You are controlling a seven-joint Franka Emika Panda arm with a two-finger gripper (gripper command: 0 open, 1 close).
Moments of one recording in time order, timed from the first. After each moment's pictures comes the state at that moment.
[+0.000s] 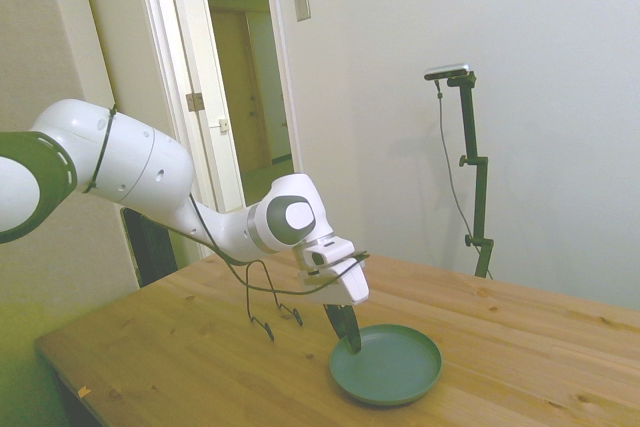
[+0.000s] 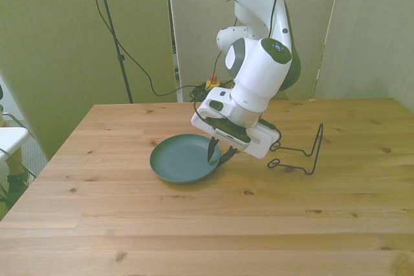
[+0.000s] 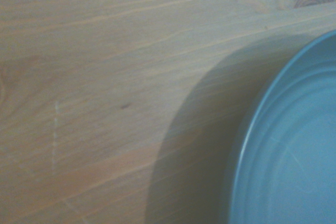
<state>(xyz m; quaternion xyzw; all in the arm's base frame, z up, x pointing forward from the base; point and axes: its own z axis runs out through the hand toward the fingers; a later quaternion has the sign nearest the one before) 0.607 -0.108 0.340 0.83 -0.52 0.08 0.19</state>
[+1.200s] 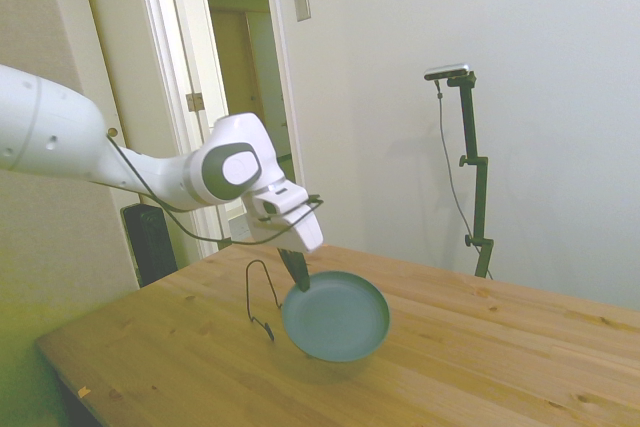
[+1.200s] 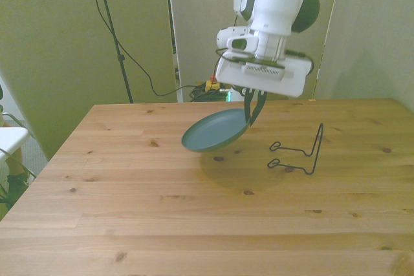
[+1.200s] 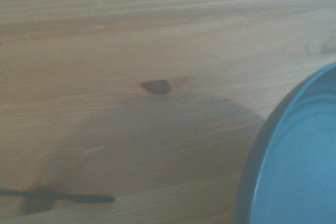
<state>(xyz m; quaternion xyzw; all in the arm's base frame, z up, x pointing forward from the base) 0.538 -0.031 0.494 0.87 -0.47 0.13 0.00</state>
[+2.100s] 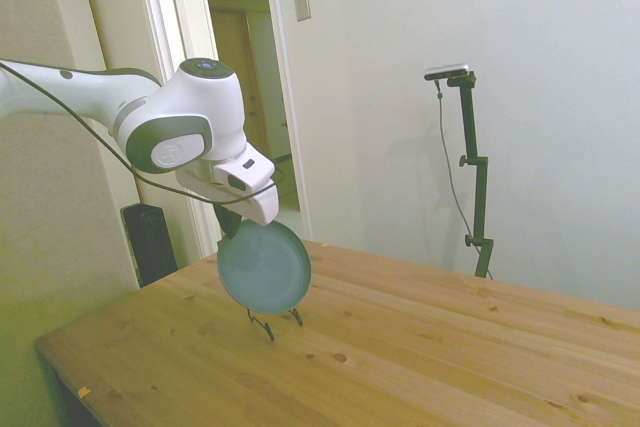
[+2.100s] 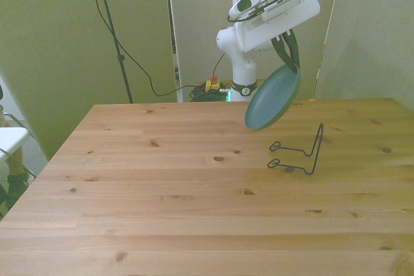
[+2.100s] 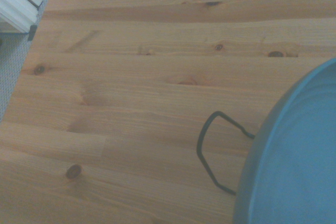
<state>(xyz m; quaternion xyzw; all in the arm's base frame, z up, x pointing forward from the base) 0.475 -0.025 0.559 0.91 -0.31 0.07 -0.25</state>
